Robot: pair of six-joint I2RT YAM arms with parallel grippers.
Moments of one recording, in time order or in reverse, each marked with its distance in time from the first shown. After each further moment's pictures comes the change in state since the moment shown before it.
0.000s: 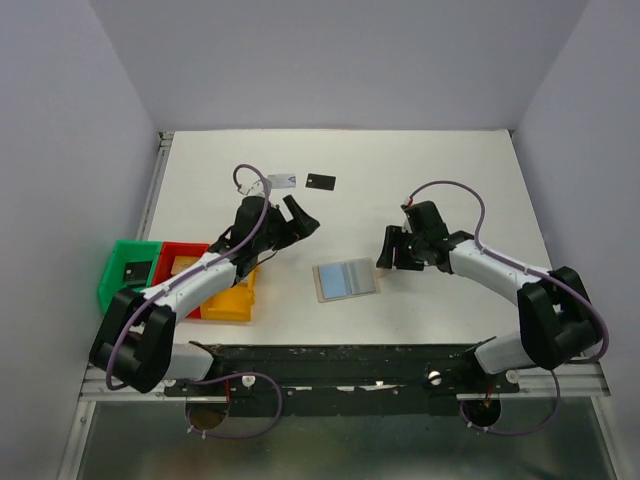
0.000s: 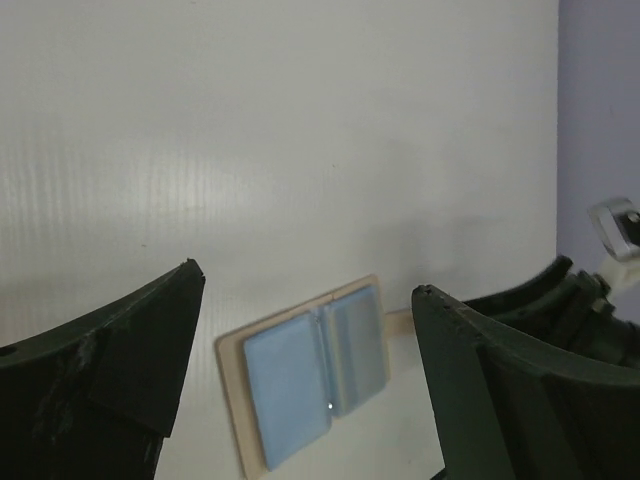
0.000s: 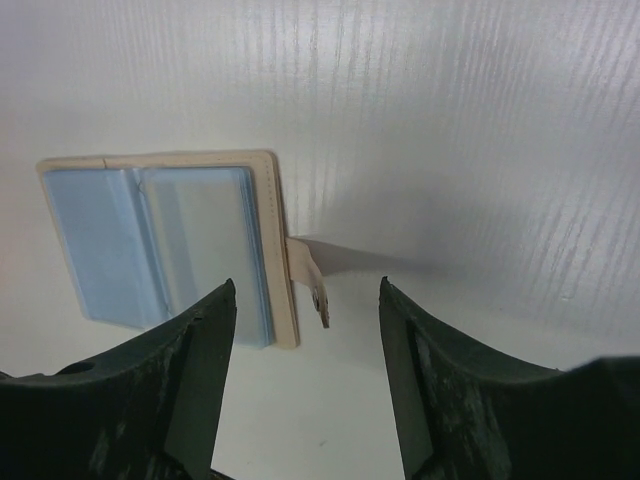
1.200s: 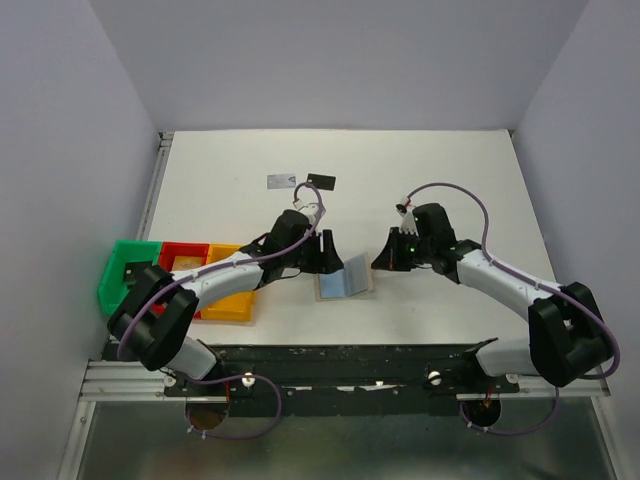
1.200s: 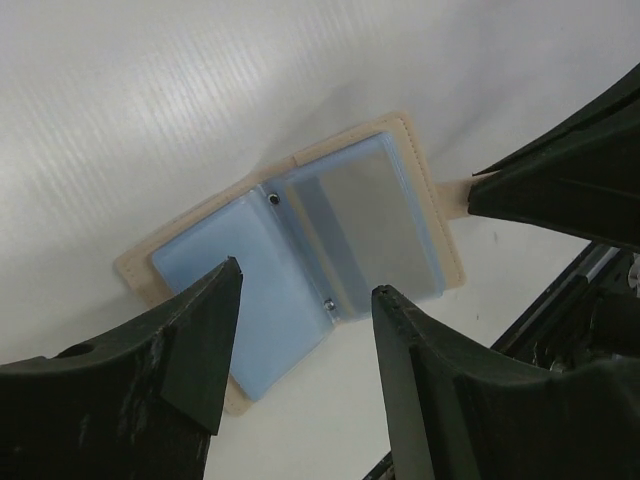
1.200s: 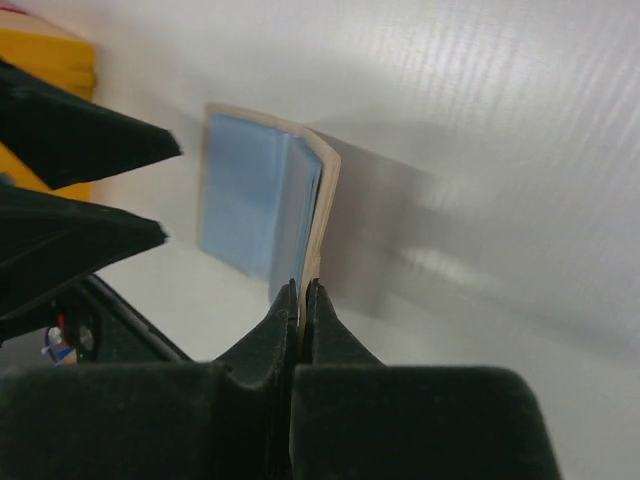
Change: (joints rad) left arm -0.251 0.063 0.021 -0.091 0.109 0.270; right arm -0.001 -0.060 -0.072 0.139 -0.243 0.004
